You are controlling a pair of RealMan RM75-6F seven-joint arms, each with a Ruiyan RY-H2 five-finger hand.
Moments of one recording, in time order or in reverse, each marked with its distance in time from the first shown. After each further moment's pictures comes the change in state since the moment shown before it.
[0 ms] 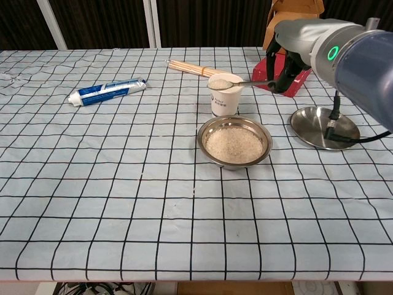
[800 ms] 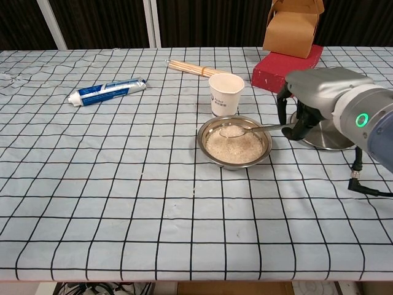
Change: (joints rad) left arm -0.004 -0.003 -0.005 0.000 -0.009 -0.001 -0.001; right arm -0.165 -0.006 -0.175 -0.054 -0.155 -0.020 0.037
